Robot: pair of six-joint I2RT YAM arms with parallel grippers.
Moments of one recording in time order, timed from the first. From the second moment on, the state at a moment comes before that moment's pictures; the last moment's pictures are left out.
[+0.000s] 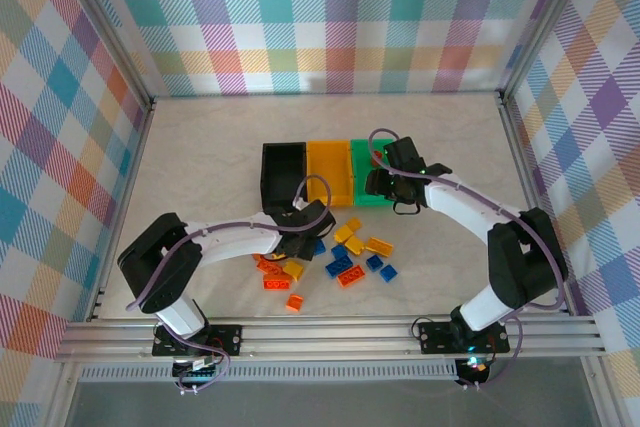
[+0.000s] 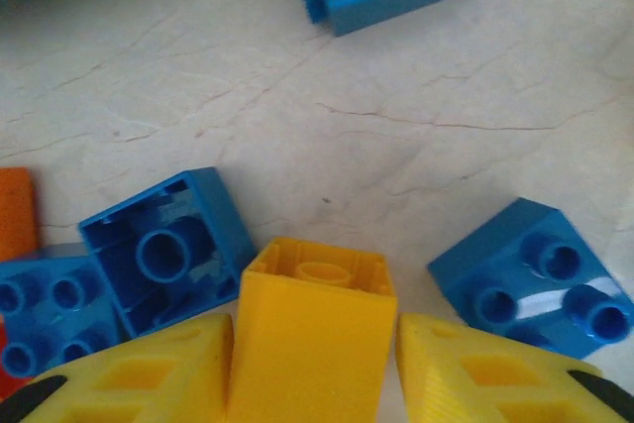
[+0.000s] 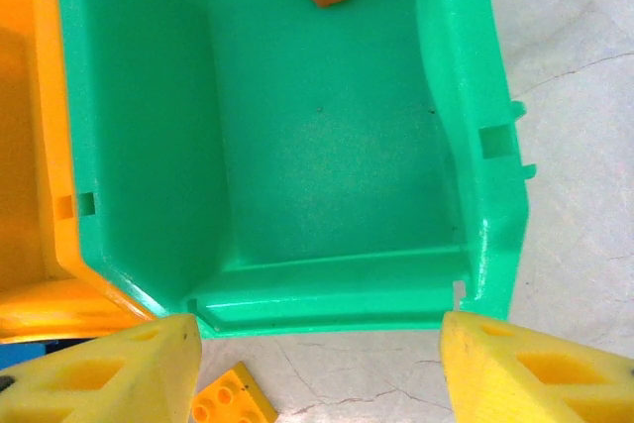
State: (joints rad) left arm -0.93 1.64 0.94 -0.61 -0.29 -0.57; right arm 0.46 1.55 1.03 -0.47 0.02 0.59
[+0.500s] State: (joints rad) left arm -0.95 1.67 0.97 -0.59 -0.32 -0.57; right arm 0.44 1.51 1.01 -0.47 0.02 0.60
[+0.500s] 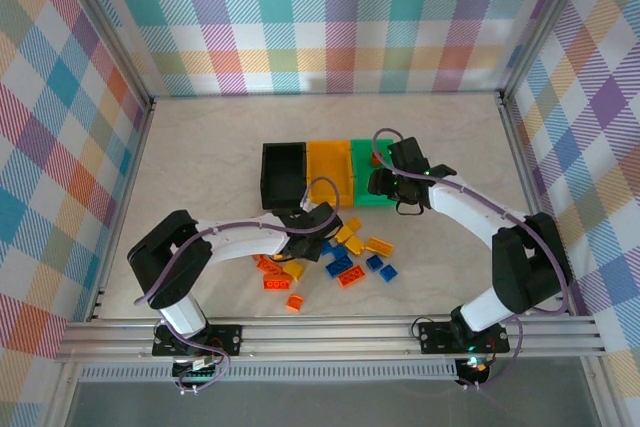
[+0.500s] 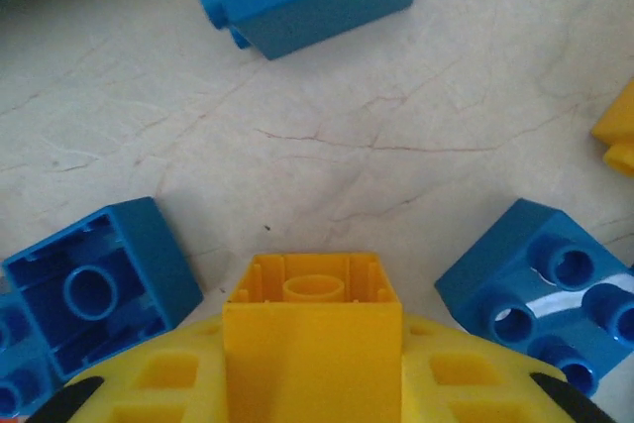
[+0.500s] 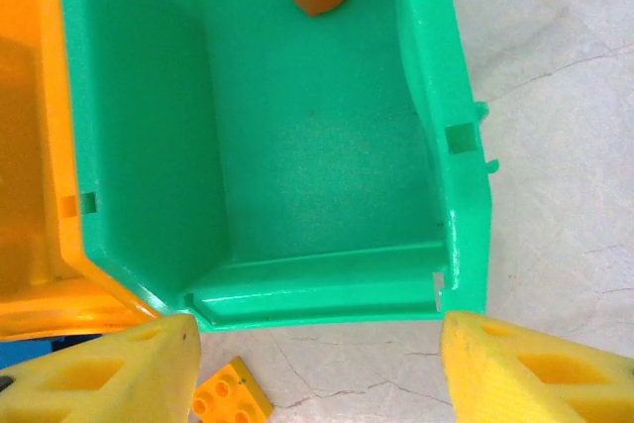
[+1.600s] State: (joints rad) left arm -0.53 1.85 1.43 -0.61 -0.29 -0.66; right arm 0.44 1.41 0.92 -0.45 -0.03 0.60
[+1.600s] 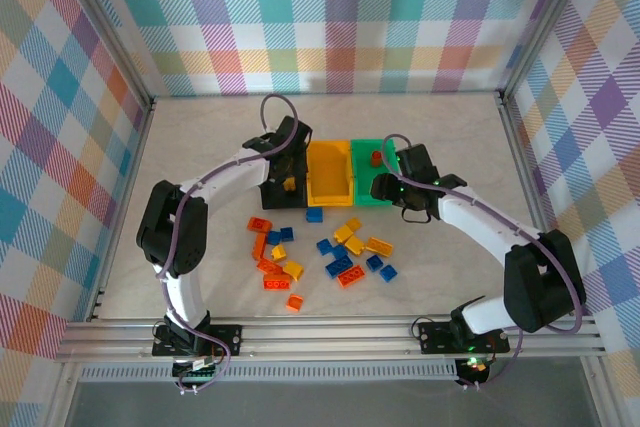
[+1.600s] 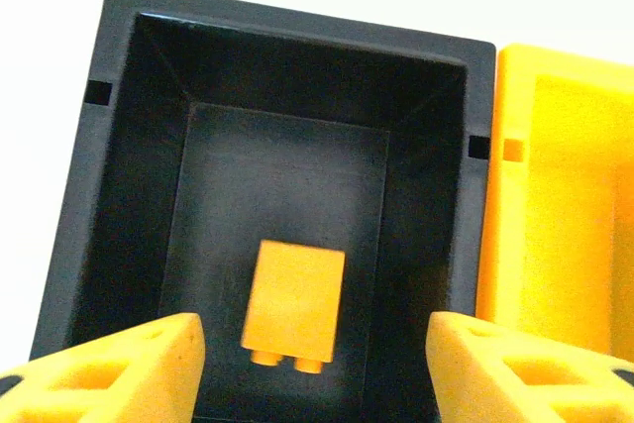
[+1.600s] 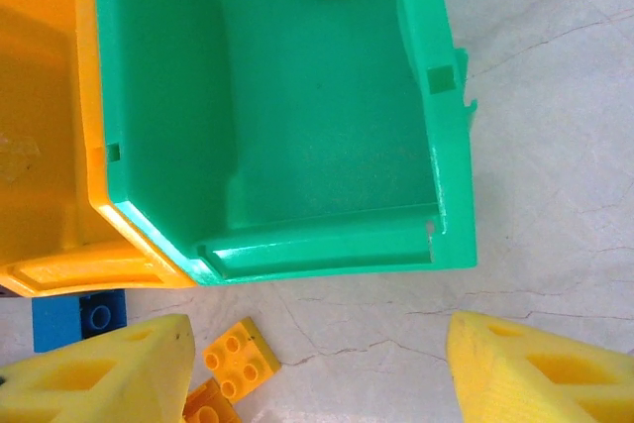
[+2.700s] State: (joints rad) left arm -0.65 1.15 0.79 -0.44 -0.07 -0.79; right arm 0.72 1.25 0.74 -0.83 -0.09 0.57
